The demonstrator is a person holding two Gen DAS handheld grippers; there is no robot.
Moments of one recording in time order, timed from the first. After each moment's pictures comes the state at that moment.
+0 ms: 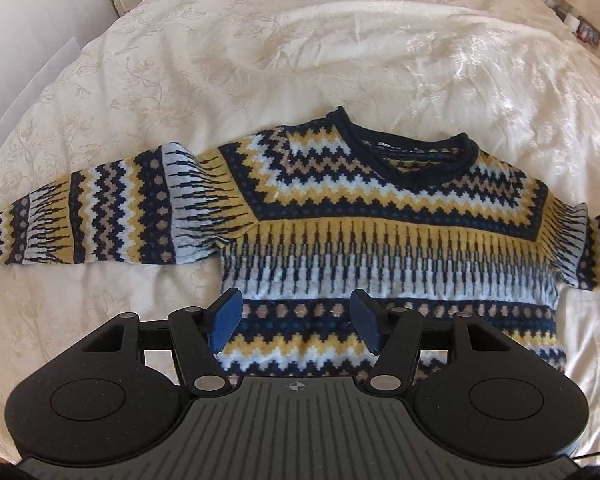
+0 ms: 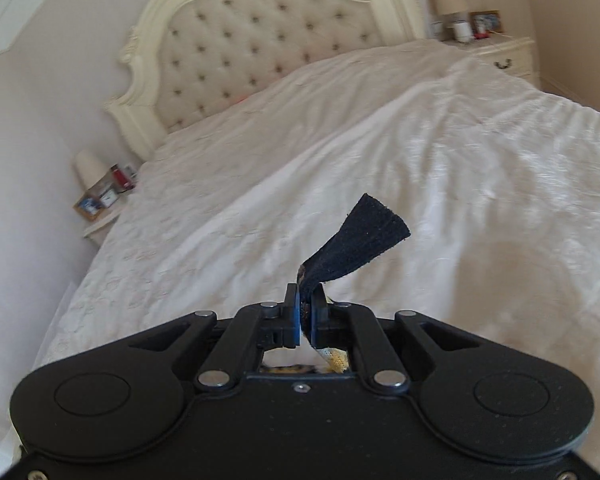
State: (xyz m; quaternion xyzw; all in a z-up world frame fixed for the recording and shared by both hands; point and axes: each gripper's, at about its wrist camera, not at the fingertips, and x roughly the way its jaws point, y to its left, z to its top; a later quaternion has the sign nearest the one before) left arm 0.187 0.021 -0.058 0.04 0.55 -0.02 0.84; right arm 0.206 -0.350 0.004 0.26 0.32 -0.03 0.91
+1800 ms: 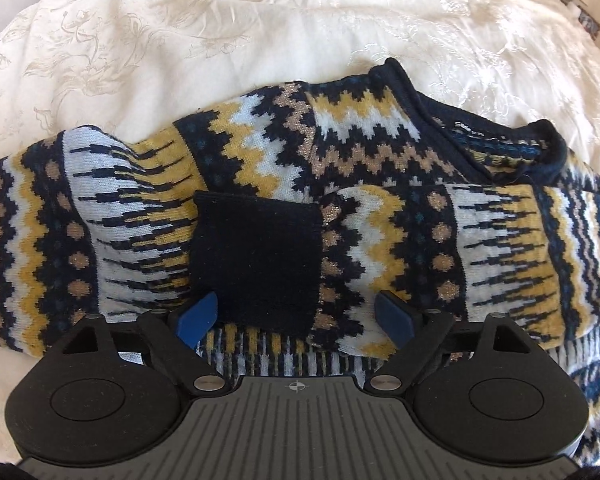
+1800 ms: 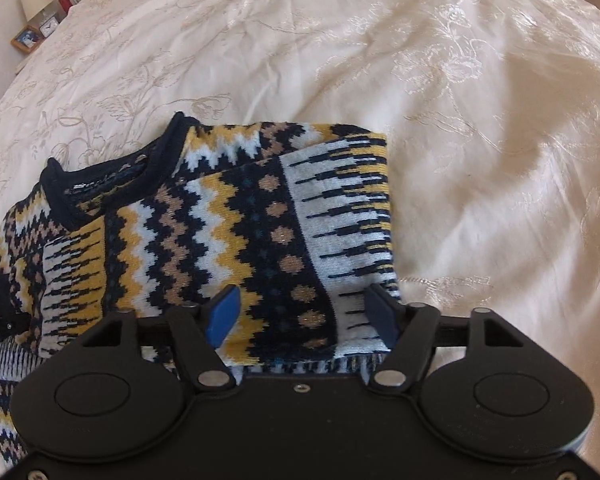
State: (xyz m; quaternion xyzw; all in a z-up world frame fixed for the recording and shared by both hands) left arm 0.286 0.055 -0.193 0.02 0.56 -0.08 0.82; right arm 0.219 -0.272 -0.180 0.16 0.52 -0.07 0.83
